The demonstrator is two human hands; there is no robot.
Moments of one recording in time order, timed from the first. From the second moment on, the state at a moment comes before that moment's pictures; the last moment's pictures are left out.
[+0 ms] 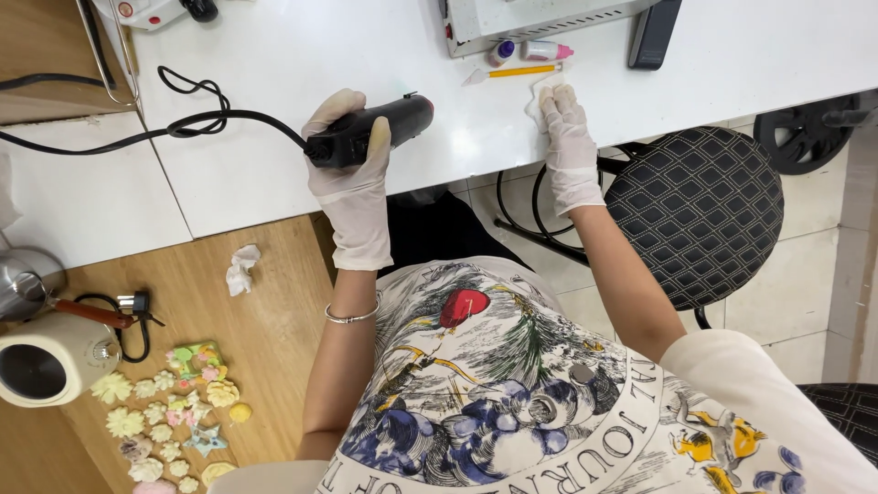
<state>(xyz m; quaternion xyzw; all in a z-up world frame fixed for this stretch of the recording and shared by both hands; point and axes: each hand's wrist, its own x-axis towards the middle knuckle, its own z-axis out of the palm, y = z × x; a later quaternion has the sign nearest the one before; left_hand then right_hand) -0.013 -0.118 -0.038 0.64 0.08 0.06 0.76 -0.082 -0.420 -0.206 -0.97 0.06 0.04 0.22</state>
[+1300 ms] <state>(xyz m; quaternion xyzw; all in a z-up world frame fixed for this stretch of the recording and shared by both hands) -0.026 -0.171 -0.064 0.59 0.01 -0.06 0.81 -0.140 -0.422 -0.103 -0.63 0.48 -0.25 0.55</state>
